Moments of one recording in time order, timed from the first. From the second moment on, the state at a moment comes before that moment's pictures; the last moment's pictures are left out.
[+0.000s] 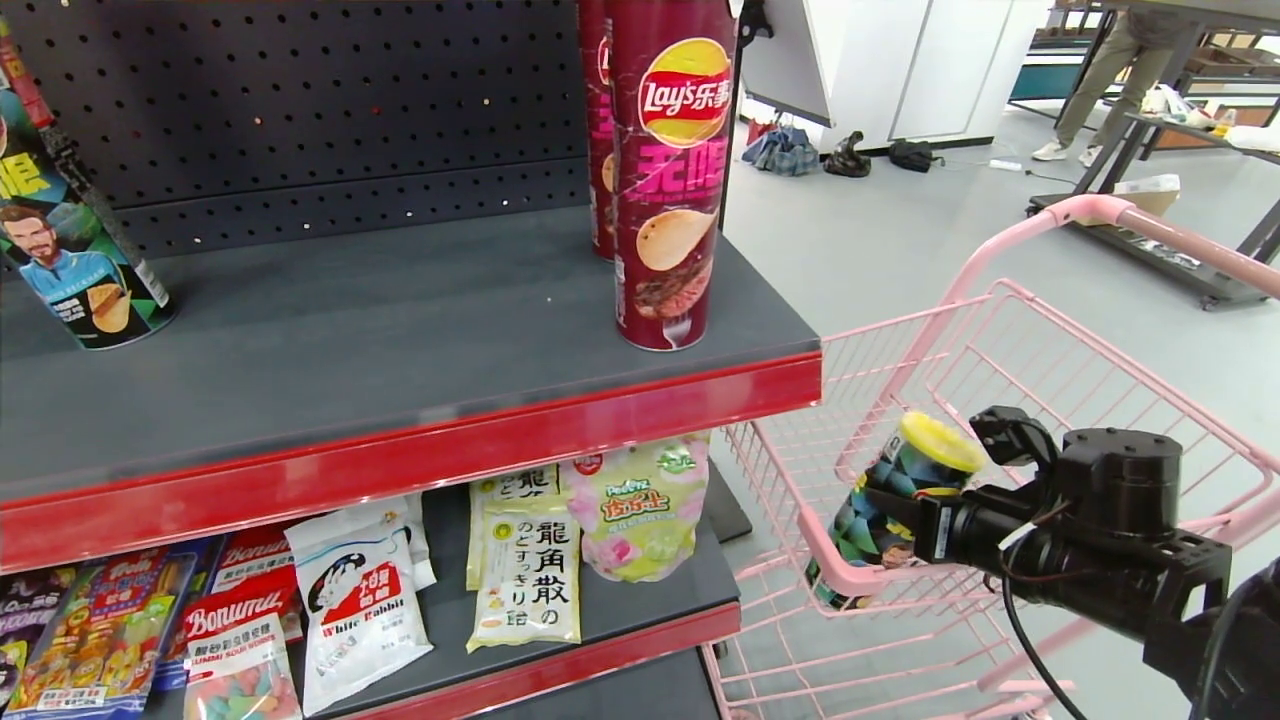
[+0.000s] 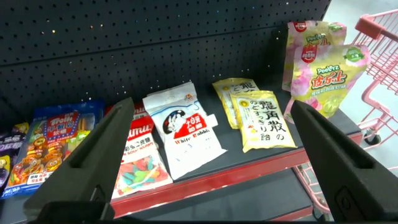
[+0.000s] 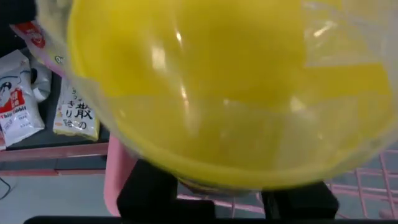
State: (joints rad) left arm 0.00 0.00 0.00 0.00 -0.02 0.00; right arm 0.23 1.87 -0.31 -1.13 0.15 0.22
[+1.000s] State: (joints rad) left arm 0.00 0.00 0.00 0.00 -0.02 0.00; right arm 0.17 0.88 -0.80 0.25 0.04 0.00
